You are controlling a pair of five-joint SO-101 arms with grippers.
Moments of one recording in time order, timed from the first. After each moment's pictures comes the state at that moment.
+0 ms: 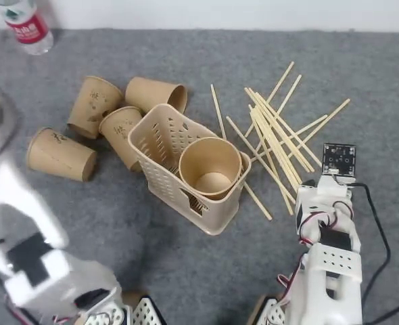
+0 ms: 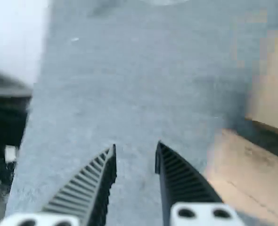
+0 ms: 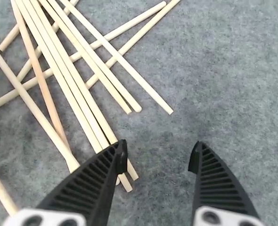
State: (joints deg) left arm -42.7 4.4 -10.6 64.1 -27.5; right arm 9.7 -57.0 84.9 25.1 7.3
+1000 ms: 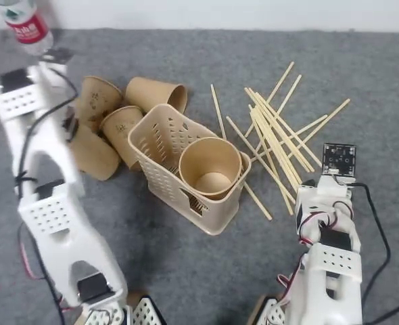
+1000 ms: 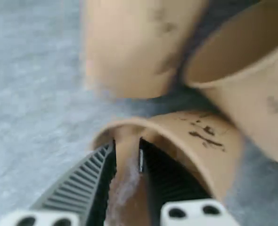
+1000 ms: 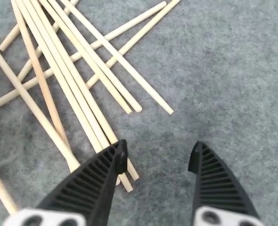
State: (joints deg) left arm -26.1 40.2 -40.9 98.9 -25.5; right arm 9.6 -57.0 84.9 25.1 7.3
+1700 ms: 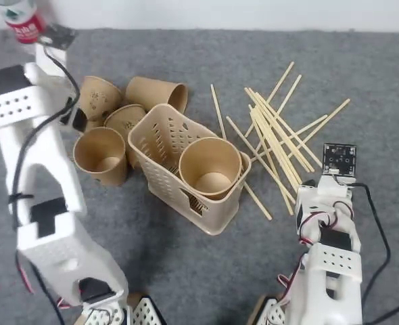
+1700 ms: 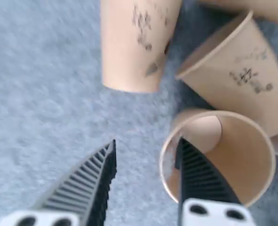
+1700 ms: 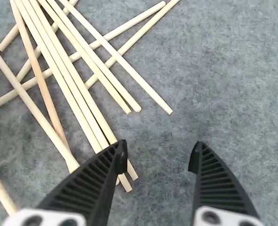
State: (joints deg) left arm -24.9 18.8 -27.5 94.2 -24.6; right arm 9.8 -57.0 84.9 25.1 7.3
